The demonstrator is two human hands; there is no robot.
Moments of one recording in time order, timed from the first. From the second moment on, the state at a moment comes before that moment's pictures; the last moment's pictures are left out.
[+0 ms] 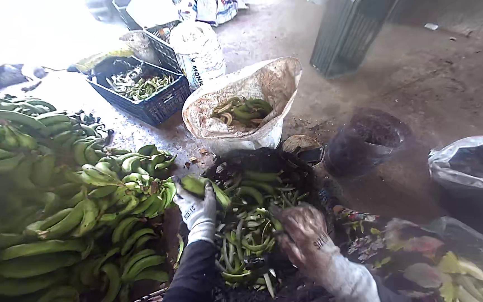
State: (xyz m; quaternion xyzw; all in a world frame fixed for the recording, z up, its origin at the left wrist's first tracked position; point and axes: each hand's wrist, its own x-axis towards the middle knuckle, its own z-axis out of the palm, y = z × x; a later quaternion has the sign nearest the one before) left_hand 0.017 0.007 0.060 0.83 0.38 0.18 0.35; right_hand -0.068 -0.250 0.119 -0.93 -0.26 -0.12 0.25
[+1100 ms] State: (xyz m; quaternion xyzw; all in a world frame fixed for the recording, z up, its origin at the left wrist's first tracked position) left_hand -0.014 0.044 0.072 0.71 0.44 0.26 0.48; right_hand -0.083 -0.209 0.137 -0.90 -0.33 0.10 0.26
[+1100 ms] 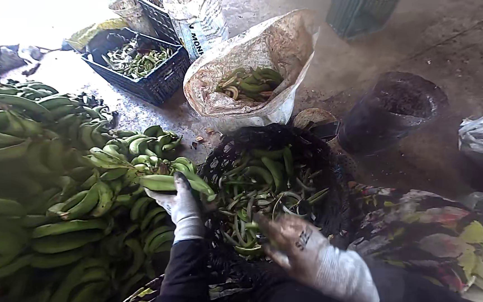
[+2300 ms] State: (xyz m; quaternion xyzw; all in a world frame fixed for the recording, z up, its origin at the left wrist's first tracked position) left_hand -0.045 -0.008 0.125 0.70 0.21 0.12 0.67; right_hand -0.018 -0.179 0.117 -0.86 -0.39 -0.15 0.29
